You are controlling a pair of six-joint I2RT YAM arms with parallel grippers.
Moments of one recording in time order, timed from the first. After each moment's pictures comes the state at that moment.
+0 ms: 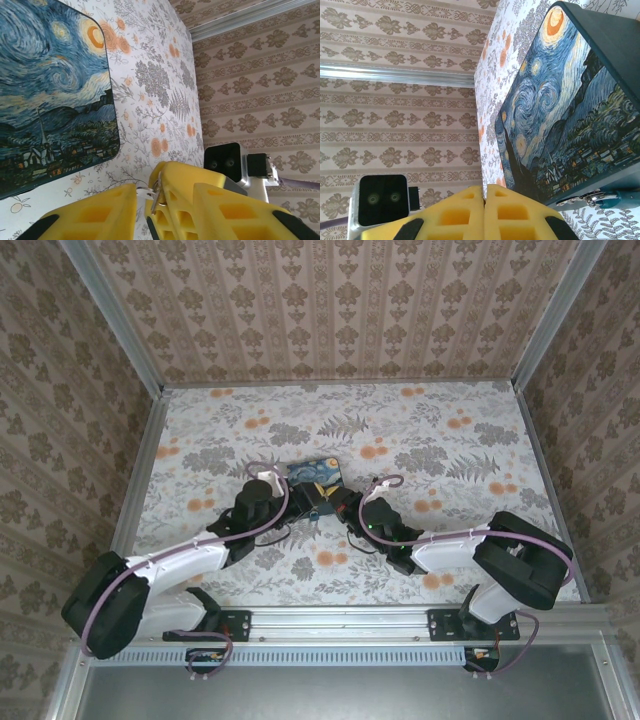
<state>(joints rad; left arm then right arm) -0.75 1.19 0.45 0.42 0.22 -1.16 0.91 1.52 0.50 0.83 0.30 1.47</state>
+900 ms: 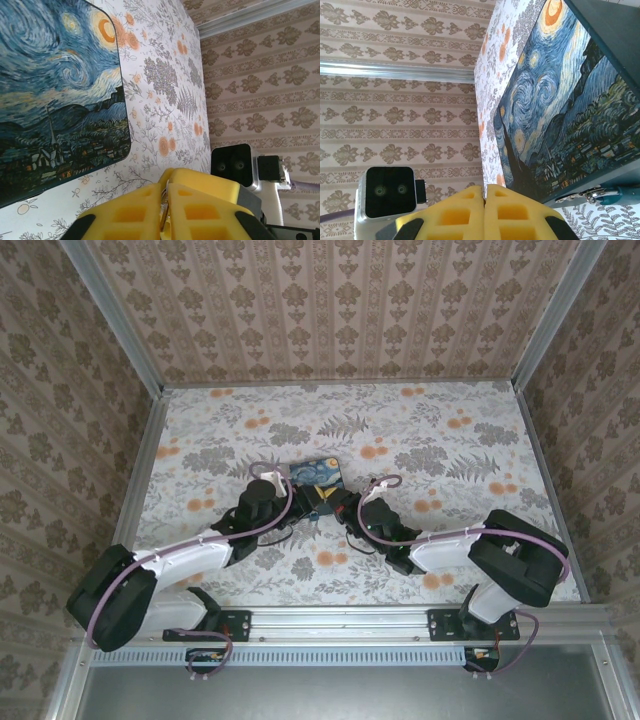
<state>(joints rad) -0.76 1.23 0.46 0.44 0.22 -1.16 0.91 1.55 0.50 0.86 0.28 1.48</state>
